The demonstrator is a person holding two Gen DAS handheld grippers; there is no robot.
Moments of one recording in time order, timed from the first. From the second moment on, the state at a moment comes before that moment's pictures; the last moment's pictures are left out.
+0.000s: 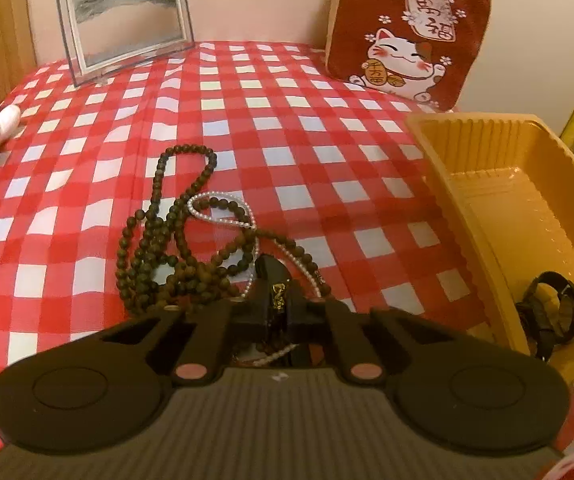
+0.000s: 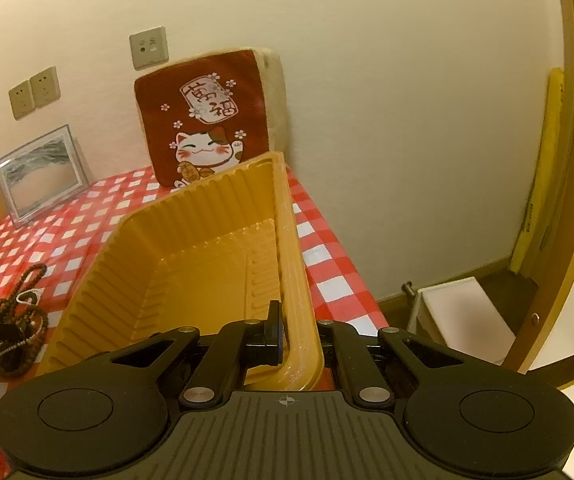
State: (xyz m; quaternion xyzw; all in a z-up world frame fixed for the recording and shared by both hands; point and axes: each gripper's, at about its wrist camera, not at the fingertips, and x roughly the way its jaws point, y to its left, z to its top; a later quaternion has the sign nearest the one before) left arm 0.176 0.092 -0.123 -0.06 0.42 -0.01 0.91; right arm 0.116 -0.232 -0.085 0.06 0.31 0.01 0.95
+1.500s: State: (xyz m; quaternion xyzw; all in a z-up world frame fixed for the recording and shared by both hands) left arm 0.153 0.002 -0.018 -0.14 0.35 -0.21 0.90; right arm 0.113 -0.222 -0.075 0.05 0.30 0.02 0.95
